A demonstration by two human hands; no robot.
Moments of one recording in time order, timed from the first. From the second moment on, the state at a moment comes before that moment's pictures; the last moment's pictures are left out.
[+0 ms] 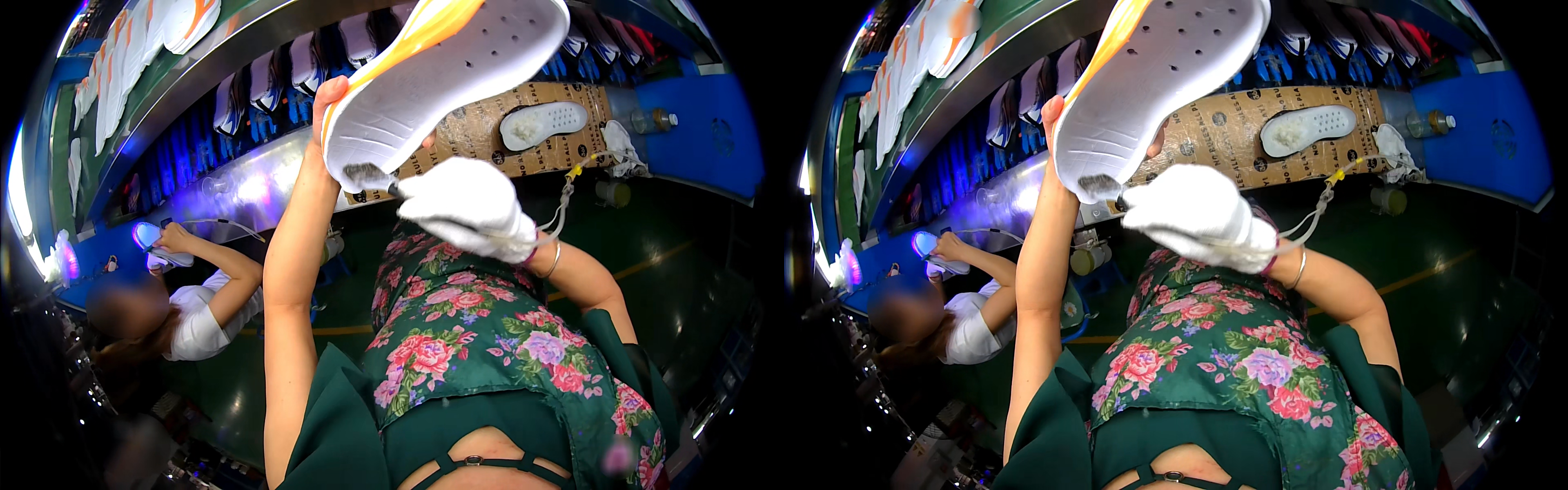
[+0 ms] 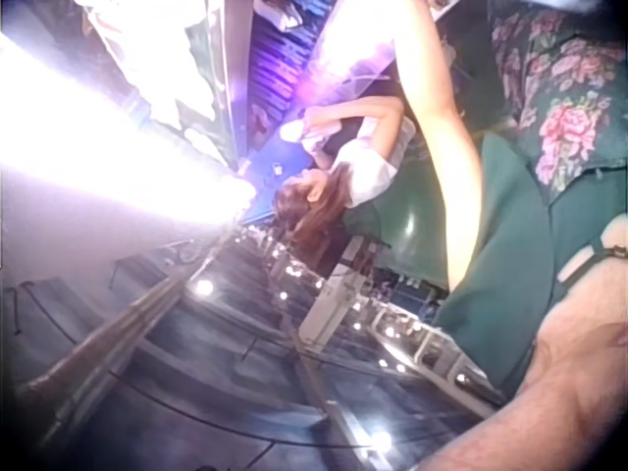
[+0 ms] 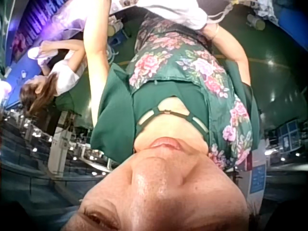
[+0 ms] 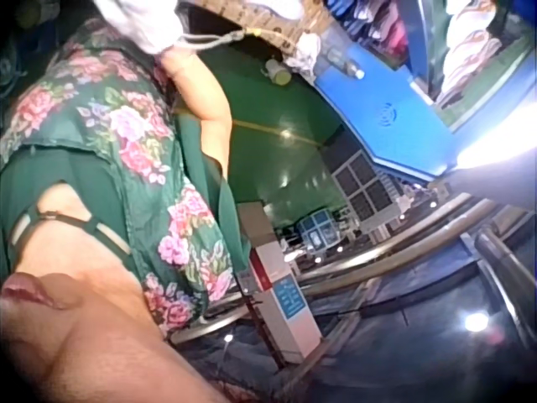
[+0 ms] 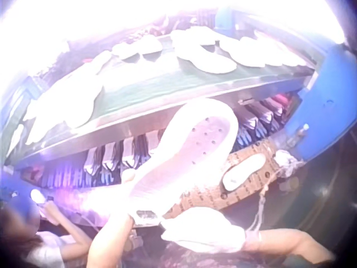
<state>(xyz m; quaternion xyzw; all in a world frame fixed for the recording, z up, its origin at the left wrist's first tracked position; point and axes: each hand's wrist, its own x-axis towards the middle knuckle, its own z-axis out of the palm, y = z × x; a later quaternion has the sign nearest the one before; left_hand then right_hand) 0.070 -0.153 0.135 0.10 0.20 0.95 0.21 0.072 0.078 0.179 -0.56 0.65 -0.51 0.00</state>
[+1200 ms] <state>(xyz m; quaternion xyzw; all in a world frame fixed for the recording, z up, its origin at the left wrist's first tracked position) 0.138 -0.099 0.138 -0.22 0.12 0.97 0.01 0.071 0.077 0.197 -0.54 0.69 -0.47 -0.05</state>
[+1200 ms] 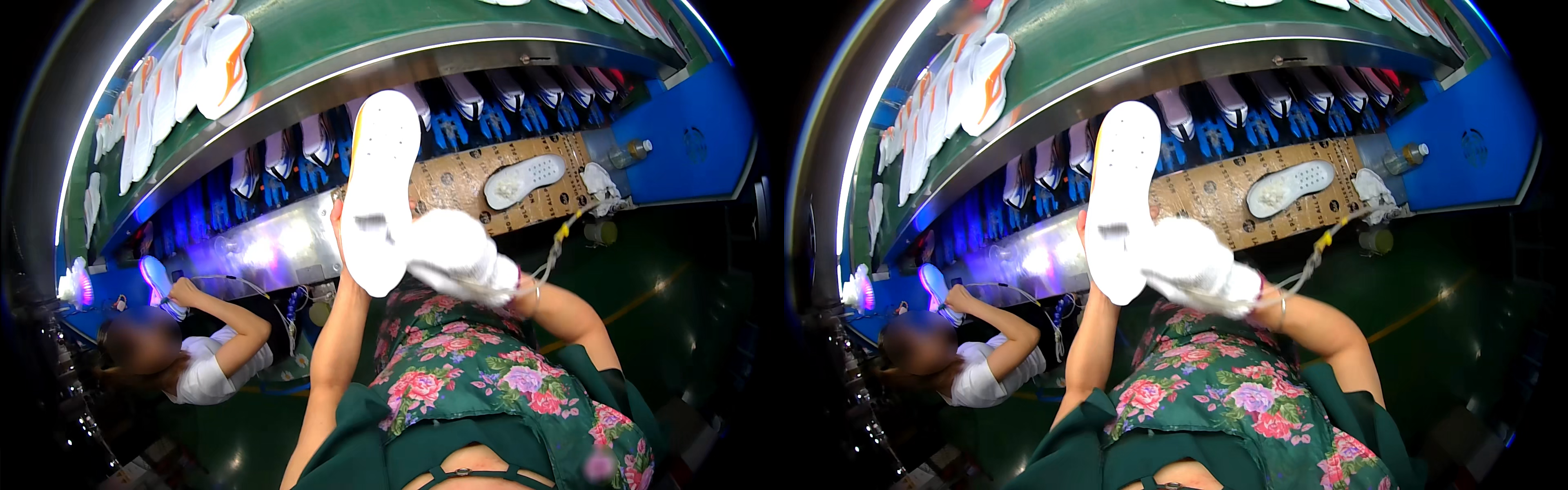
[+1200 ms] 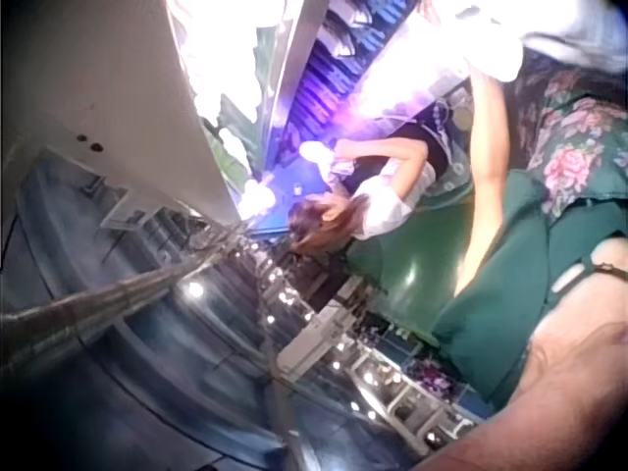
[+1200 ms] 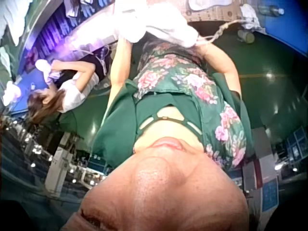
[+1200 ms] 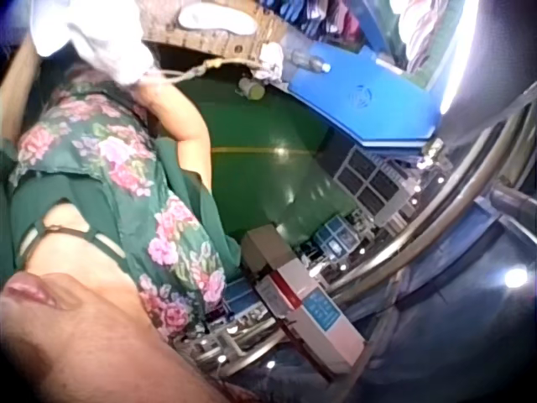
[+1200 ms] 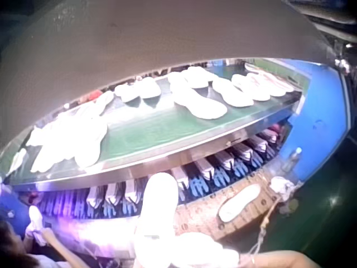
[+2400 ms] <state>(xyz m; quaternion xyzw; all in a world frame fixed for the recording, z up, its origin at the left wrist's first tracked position) -0.072 -0.155 0.222 0.06 0.00 1.00 0.06 0.081 0.166 0.114 0.11 0.37 -0.91 0.14</state>
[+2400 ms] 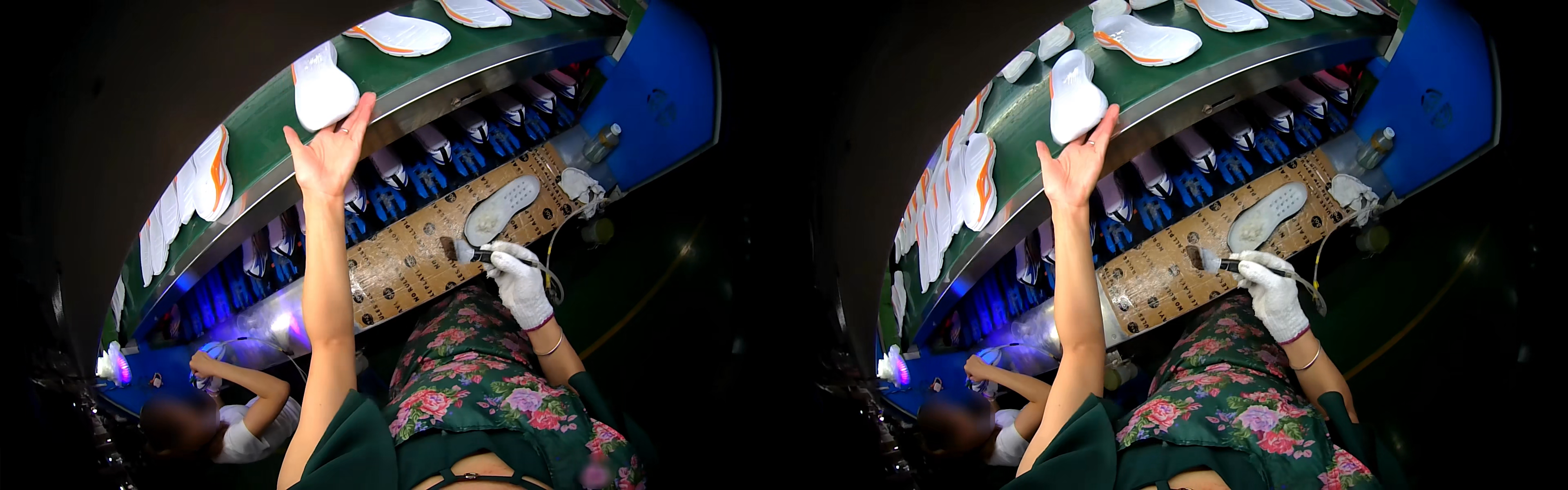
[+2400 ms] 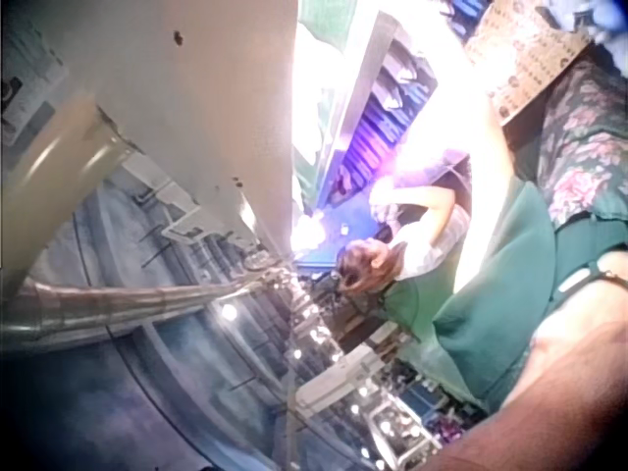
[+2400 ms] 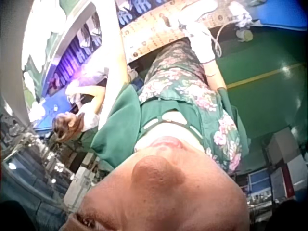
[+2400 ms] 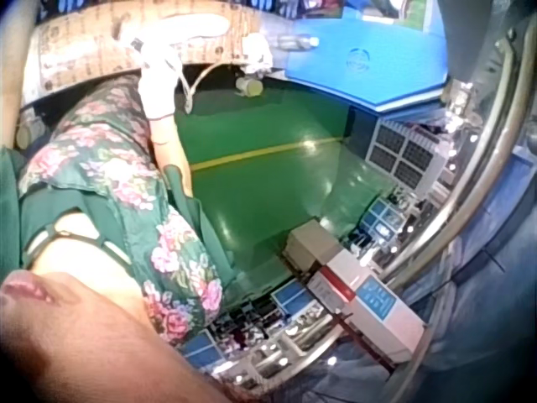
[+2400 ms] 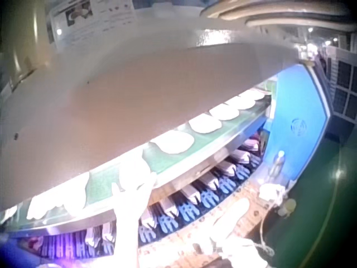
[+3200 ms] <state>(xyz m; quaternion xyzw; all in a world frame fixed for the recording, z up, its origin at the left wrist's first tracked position) -0.078 -0.179 0.235 -0.05 0.87 0.34 -0.36 0.100 0.155 0.095 0.16 0.49 -0.84 0.18</state>
